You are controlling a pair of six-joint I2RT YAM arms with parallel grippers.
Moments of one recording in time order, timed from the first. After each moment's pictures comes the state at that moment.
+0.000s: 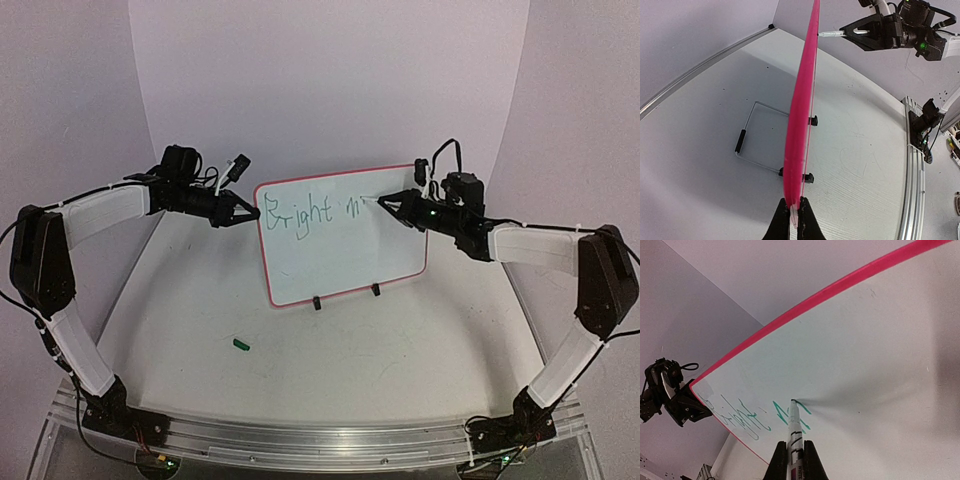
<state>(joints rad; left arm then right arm) -0.35 1.70 1.41 -0.37 0.85 0.21 0.42 1.65 1.10 0.36 -0.40 0.65</state>
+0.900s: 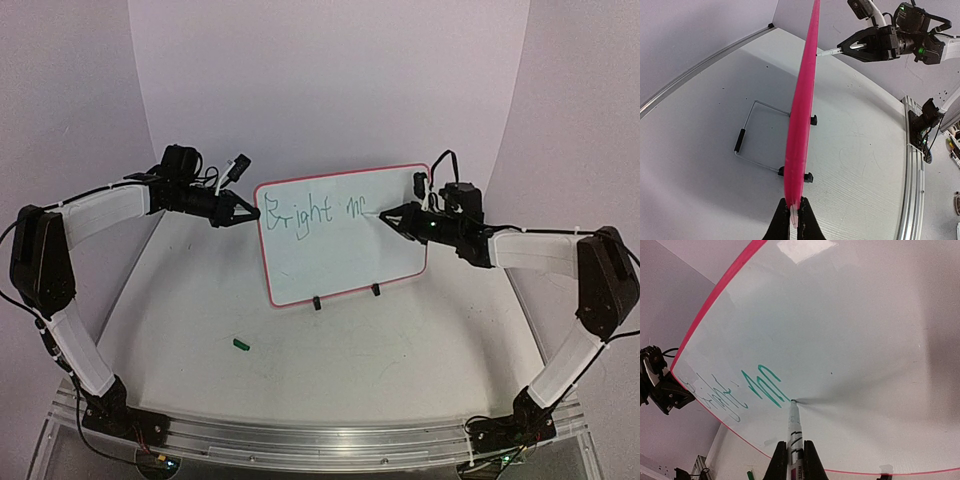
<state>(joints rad) -0.35 1.70 1.42 -0.38 0.85 0.21 0.42 1.65 1.05 0.32 -0.40 0.64</state>
